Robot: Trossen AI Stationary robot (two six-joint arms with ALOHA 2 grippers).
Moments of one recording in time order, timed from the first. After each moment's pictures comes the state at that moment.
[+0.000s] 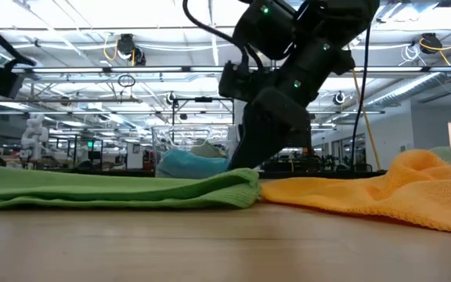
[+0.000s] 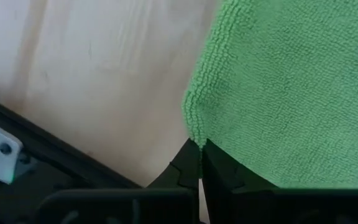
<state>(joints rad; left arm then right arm) -0.67 1.23 0.64 -1.10 -0.05 -1.19 0.12 1.91 1.05 -0.06 0.06 0.09</state>
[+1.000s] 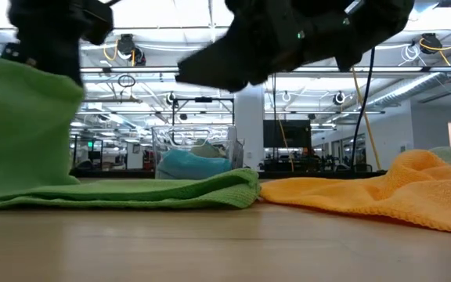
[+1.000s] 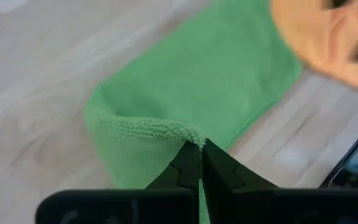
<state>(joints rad) -0.38 1.28 0.92 -0.75 -0.13 -1.31 0.19 1.84 0.91 0.64 0.00 -0.07</state>
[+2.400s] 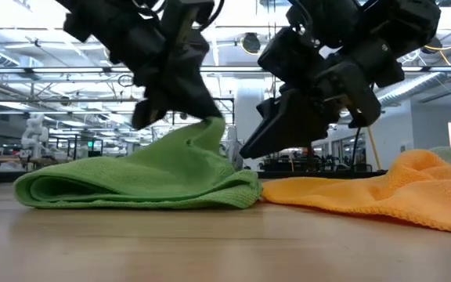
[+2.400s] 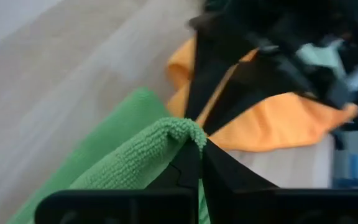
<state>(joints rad) -0.22 1.68 0.92 0.05 -0.08 -0.86 0.21 1.78 0.75 0.40 0.00 -0.05</state>
